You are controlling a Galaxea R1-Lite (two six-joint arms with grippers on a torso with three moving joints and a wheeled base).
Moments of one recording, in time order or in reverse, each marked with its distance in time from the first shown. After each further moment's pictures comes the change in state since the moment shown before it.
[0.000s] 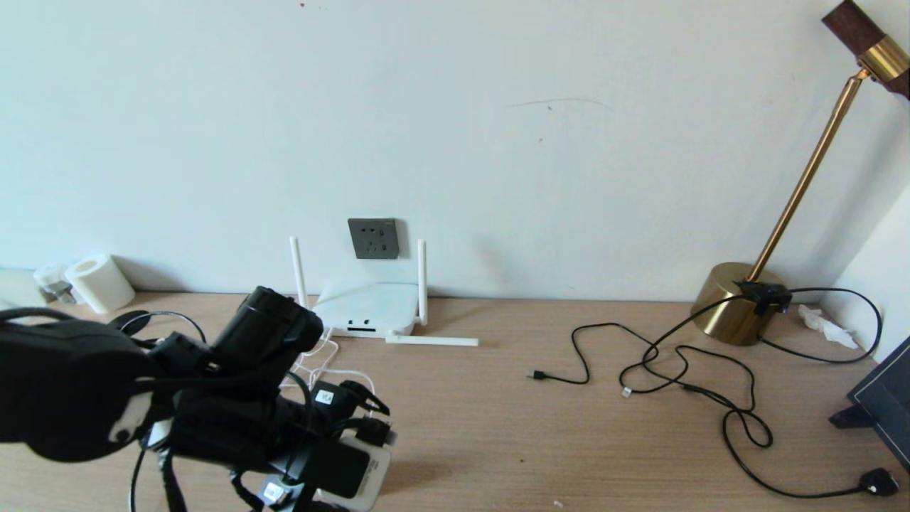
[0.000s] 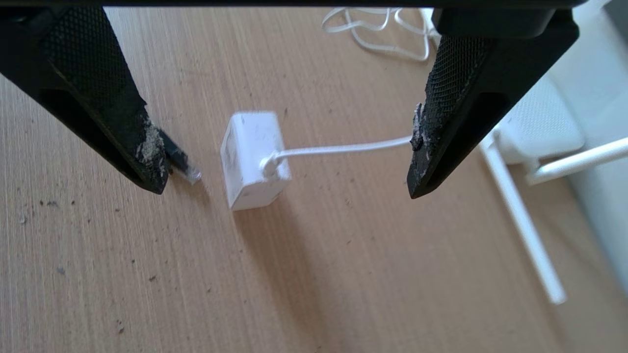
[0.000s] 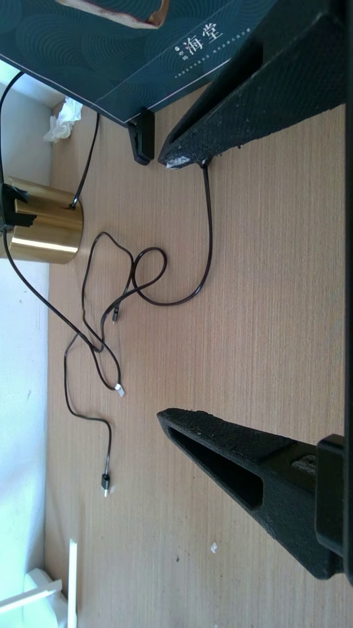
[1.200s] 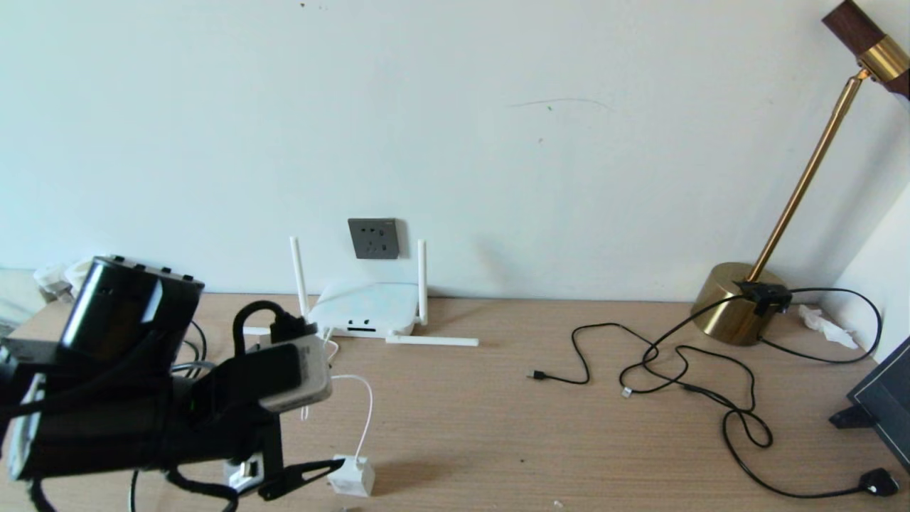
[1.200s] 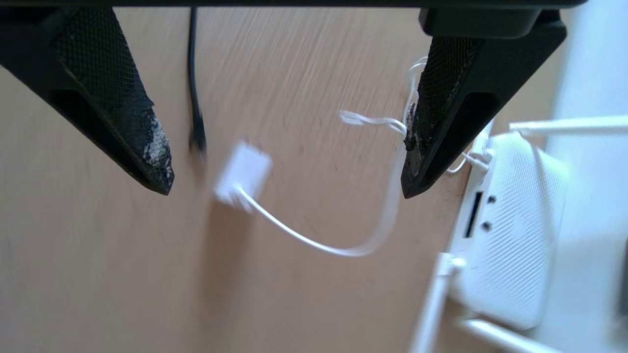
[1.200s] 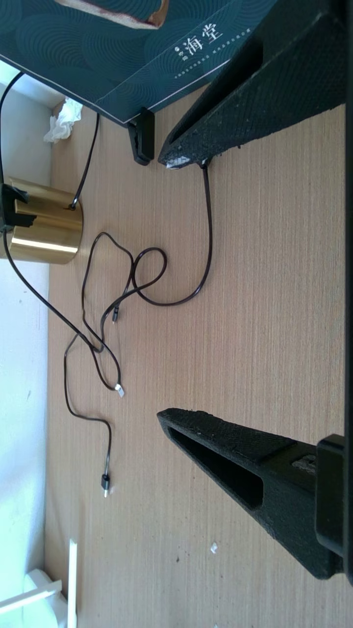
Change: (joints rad) left arm 0.089 -0.253 0.087 -0.107 0.001 -0.560; right arm 0.000 0.000 0.000 0.000 0.001 0.000
